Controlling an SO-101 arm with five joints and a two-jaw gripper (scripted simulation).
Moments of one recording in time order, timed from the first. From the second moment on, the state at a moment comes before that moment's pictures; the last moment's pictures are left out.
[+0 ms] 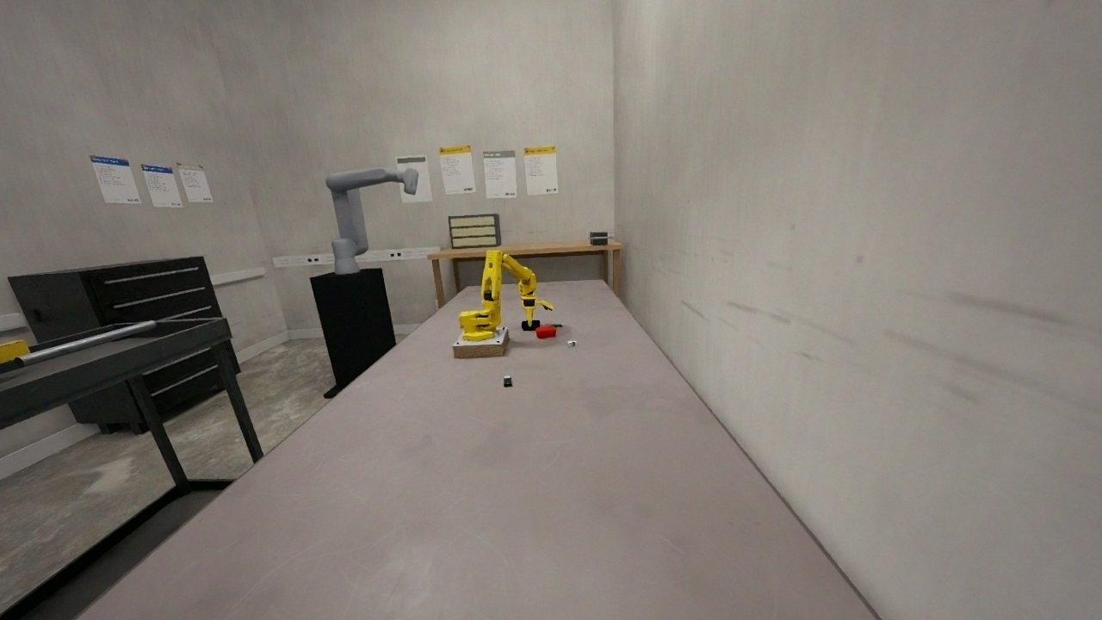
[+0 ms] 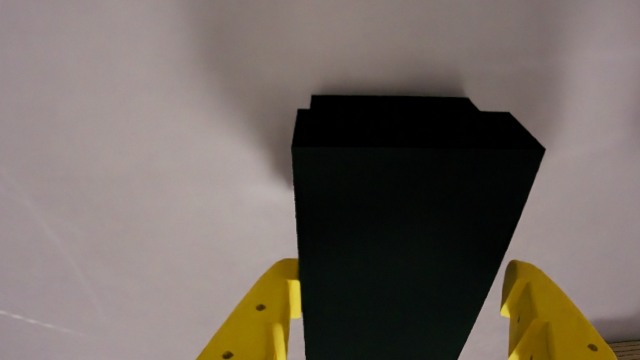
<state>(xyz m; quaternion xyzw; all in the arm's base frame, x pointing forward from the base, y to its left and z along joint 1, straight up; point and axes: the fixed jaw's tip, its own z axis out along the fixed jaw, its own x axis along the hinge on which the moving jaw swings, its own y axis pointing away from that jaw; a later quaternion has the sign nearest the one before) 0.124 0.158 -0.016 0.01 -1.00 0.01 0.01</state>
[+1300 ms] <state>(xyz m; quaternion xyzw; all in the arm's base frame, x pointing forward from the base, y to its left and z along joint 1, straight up) 0.123 0.157 0.022 0.01 -1.00 0.01 0.00</state>
